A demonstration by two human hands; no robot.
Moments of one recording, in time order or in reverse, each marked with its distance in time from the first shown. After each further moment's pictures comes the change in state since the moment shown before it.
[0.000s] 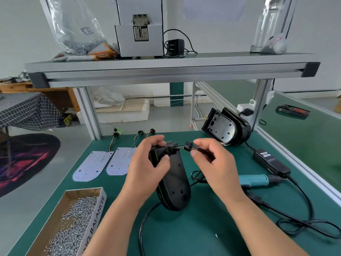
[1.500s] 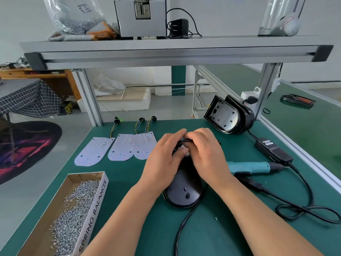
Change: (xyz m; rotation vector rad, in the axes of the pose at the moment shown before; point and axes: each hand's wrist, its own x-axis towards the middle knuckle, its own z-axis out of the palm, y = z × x) left_hand -0.005 -0.023 0.037 0.236 -0.176 0.163; right_hand 0.006 0.030 0.018 -0.477 -0.114 -0.443
